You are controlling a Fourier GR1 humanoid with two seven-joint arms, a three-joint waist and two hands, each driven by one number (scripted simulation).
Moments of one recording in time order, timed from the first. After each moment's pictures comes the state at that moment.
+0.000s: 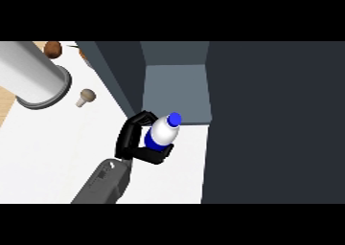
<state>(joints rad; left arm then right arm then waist) -0.39 0.00 -0.26 -0.82 0.22 0.14 -0.62 1.03 -0.41 0.49 -2.50 -0.01 0.05 -0.46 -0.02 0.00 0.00</state>
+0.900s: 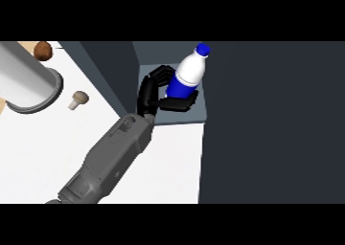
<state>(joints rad) -0.83 0.00 -0.37 -0.63 0.51 0.46 -0.38 1.08 -0.45 0.40 -2.49 -0.03 0.10 -0.56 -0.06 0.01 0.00</state>
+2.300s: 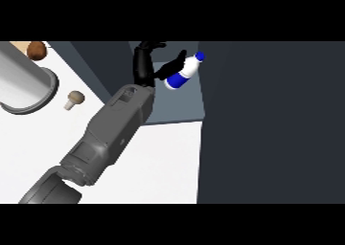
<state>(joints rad) -1.13 0.01 -0.24 -0.30 0.50 0.66 -0.60 1.09 -0.46 0.34 -2.48 -0.06 0.18 -0.61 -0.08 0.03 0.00</state>
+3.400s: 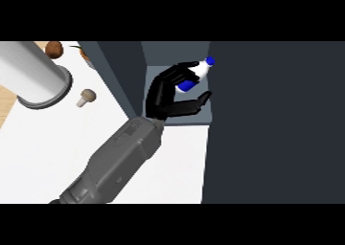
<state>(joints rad) -0.81 0.00 -0.49 -0.76 0.78 0.27 -0.59 1.08 -0.44 0.43 -2.50 -0.04 0.14 -0.55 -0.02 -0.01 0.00</state>
